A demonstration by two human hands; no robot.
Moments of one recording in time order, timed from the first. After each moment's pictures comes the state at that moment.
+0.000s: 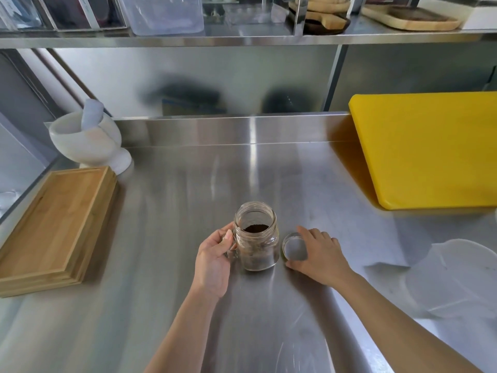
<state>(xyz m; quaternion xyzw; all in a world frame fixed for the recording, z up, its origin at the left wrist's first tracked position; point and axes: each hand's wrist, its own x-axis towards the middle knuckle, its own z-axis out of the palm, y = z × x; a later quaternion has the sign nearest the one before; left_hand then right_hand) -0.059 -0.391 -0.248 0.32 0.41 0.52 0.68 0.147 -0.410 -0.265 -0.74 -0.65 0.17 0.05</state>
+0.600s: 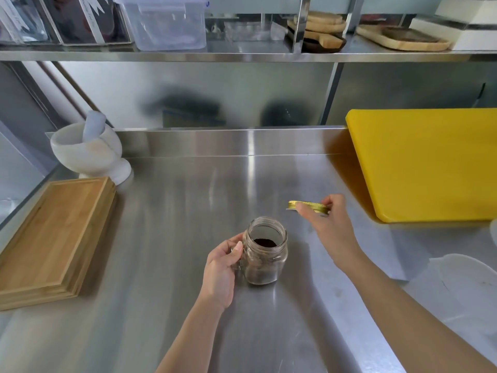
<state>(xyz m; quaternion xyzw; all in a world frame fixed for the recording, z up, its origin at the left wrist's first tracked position) -0.046 -0.391 -0.237 0.35 0.43 0.47 0.68 0.145 -0.382 -0.191 -0.69 -0.45 0.31 0.48</state>
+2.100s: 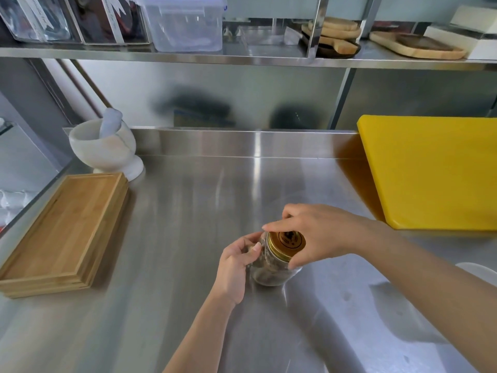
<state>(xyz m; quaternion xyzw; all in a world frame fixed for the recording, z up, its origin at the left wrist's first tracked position) -0.049 -0.384 -0.249 0.39 0.42 0.47 0.67 0.118 -0.374 -0.128 -0.49 -0.85 0.13 -0.10</state>
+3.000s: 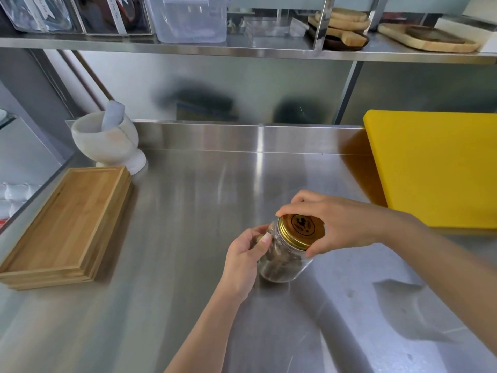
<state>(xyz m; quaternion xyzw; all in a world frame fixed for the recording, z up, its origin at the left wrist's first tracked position) -0.041 -0.393 -0.231 0.44 0.45 0.47 0.62 0.138 -0.372 -0.120 -0.48 -0.84 0.24 -0.03</state>
